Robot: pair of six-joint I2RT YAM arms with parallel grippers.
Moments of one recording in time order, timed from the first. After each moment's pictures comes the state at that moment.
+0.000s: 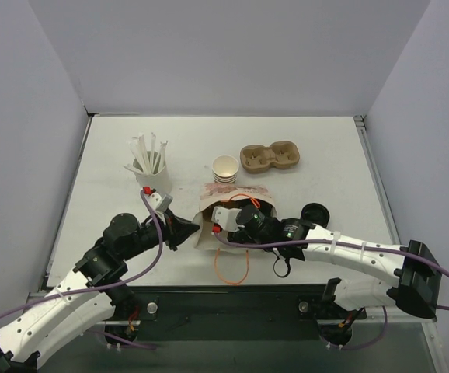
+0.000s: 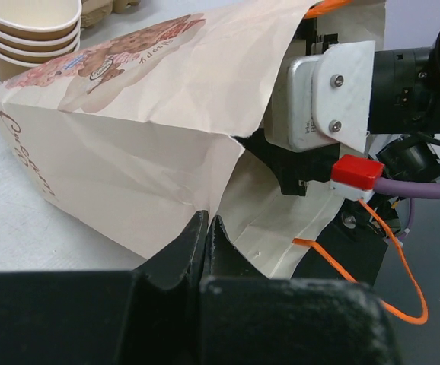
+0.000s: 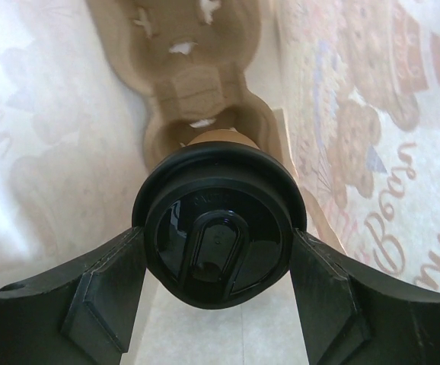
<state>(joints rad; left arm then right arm) -0.74 0.56 0.49 -0.11 0.22 -0.42 1.09 1.22 0.82 -0.39 0.51 -0.62</state>
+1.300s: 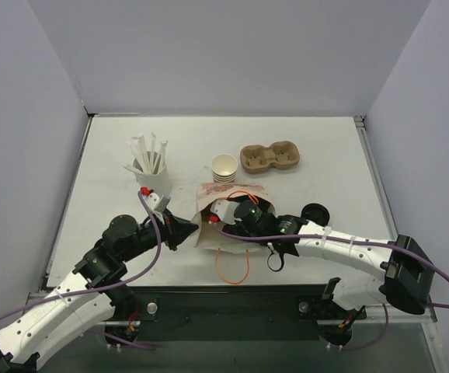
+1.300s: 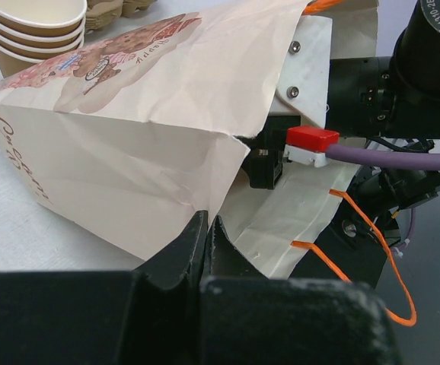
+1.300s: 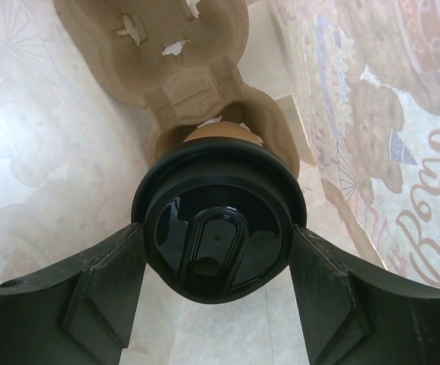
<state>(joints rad) -0.74 0.55 0.48 -0.10 0.19 -0.44 1.03 1.30 0.81 -0.26 0.47 -0.52</state>
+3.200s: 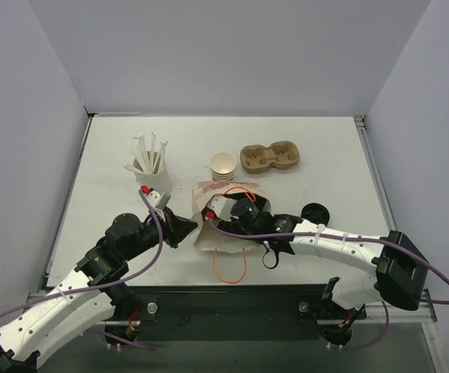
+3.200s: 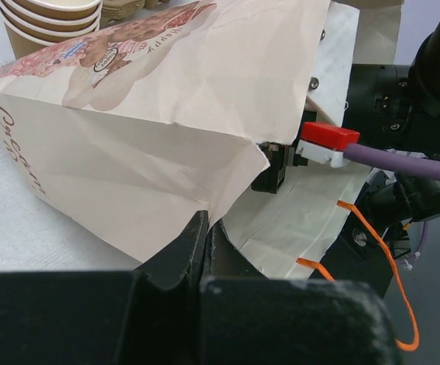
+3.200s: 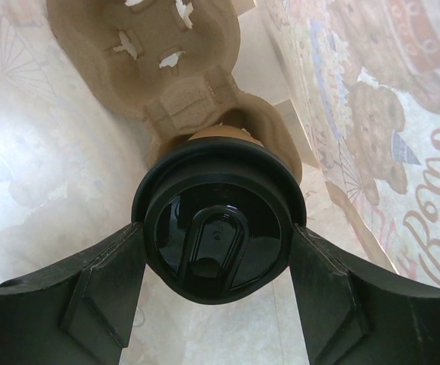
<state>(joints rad) -0.74 0.58 0.48 -0.11 0.14 -0.46 1.02 1.34 0.81 -0.16 0.45 -0.49</state>
